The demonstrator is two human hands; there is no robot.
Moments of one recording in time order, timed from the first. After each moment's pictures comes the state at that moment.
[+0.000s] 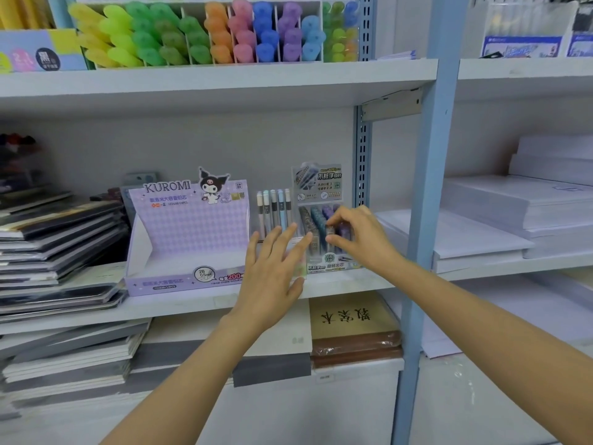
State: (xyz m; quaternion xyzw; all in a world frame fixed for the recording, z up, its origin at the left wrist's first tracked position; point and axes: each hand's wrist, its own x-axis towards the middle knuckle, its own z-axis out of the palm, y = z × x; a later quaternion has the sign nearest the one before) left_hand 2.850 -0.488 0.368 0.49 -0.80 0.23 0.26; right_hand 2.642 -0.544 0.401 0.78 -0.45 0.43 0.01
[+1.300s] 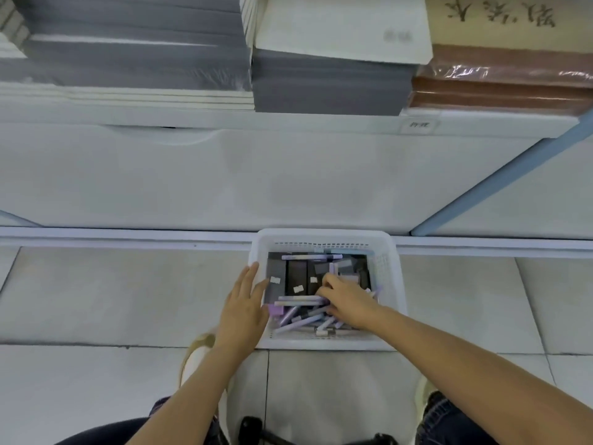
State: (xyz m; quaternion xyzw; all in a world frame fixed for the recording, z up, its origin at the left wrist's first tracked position) left_hand 2.944 -0.309 -0.079 0.69 -0.69 -0.23 0.04; right_hand 2.714 -0.388 -0.111 0.86 -0.40 -0.16 -0.27
